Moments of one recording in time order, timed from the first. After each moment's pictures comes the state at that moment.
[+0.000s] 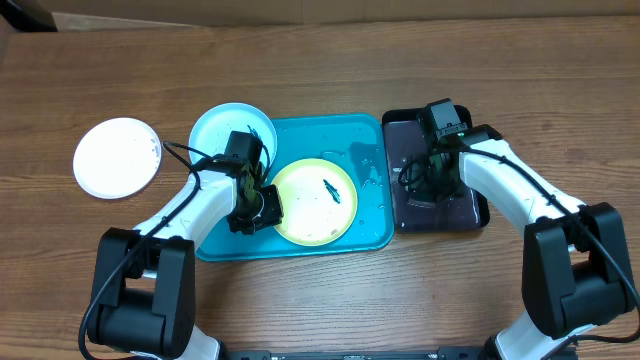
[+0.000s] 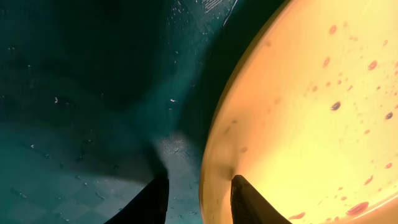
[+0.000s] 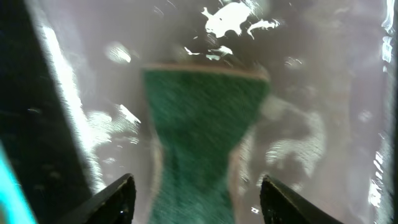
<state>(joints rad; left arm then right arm) -0.19 1.73 0.96 -0.73 0.21 -0.46 0.28 1.81 1.17 -0.76 0.01 0.41</state>
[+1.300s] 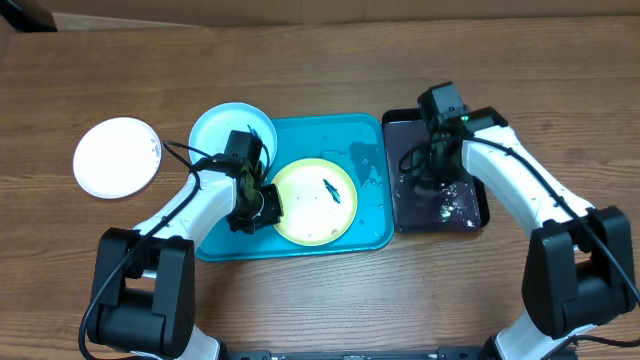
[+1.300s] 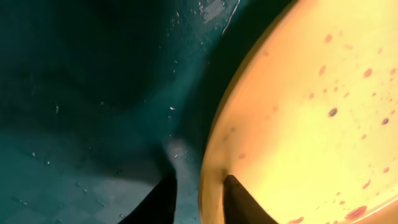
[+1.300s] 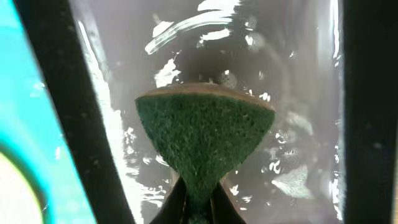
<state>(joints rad) -0.19 1.73 0.96 -0.72 0.21 -0.46 0.28 1.81 1.31 -0.91 0.04 0.41</state>
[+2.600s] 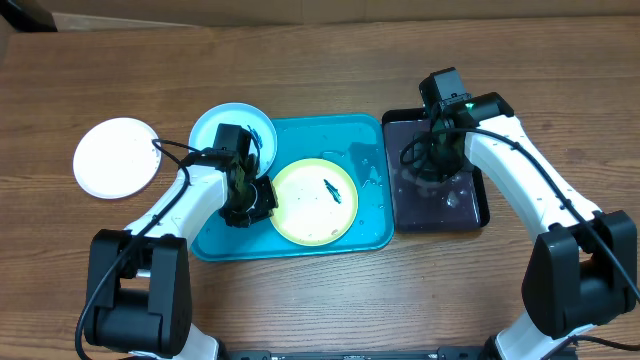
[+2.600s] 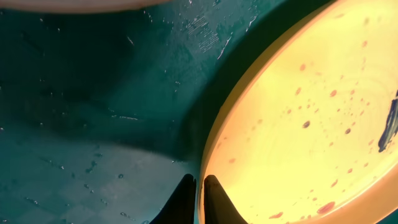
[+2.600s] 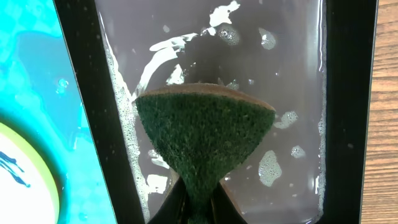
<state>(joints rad) -0.14 1.73 1.00 -0.74 0.26 -0.46 0.28 1.81 1.41 -1.01 0.04 0.36</state>
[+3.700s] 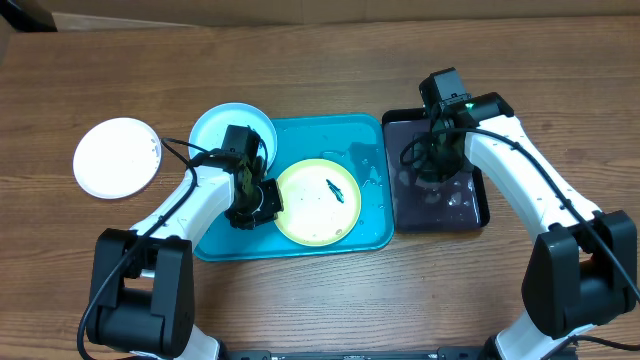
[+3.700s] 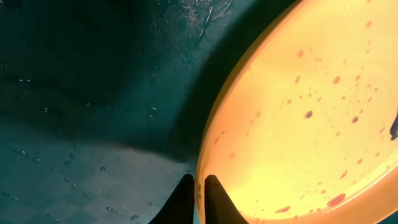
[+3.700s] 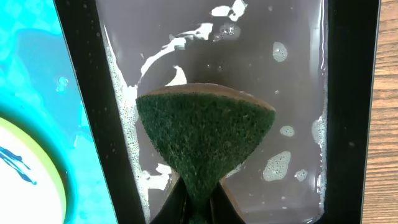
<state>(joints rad) -0.18 1.73 1.00 -0.75 0.25 -0.46 0.28 1.81 1.41 -1.01 0.04 0.36</state>
